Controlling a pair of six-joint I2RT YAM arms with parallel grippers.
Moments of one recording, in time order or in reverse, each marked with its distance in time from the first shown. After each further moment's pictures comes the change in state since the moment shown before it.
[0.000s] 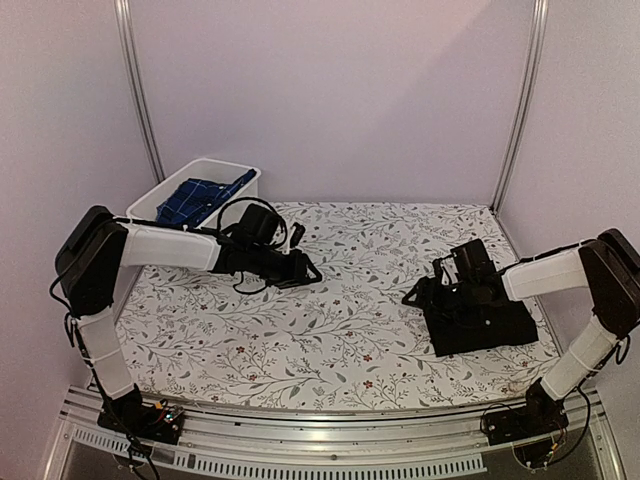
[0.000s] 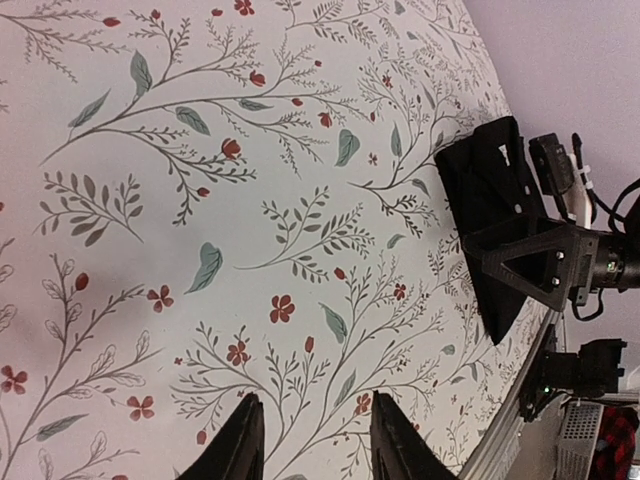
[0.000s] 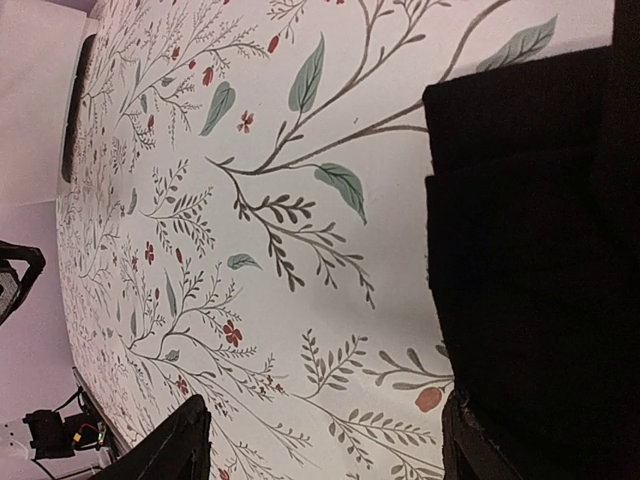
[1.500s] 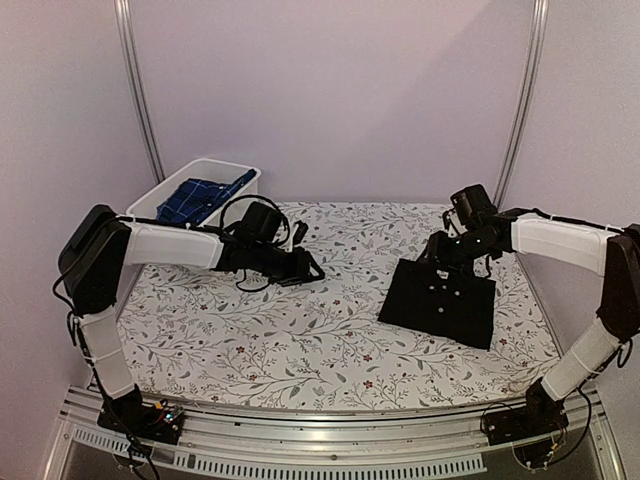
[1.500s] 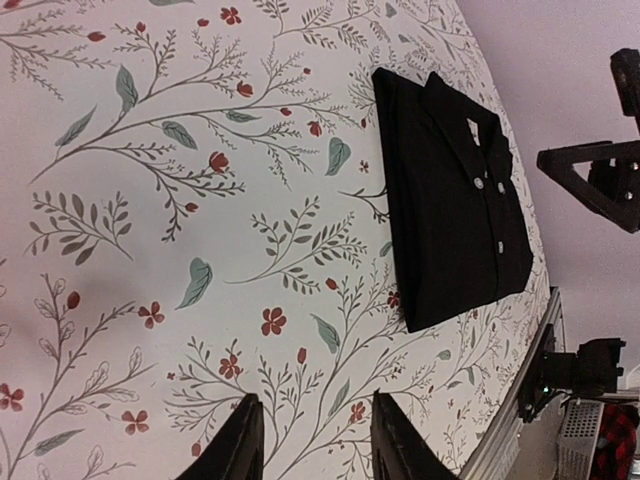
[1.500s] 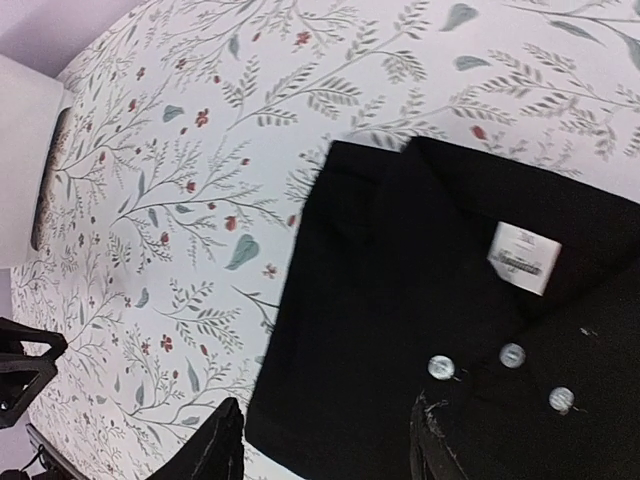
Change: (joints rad) left arm -0.002 0.020 0.032 -0.005 0.010 0.011; right arm -0.045 -0.080 0.385 -0.505 0.256 -0.129
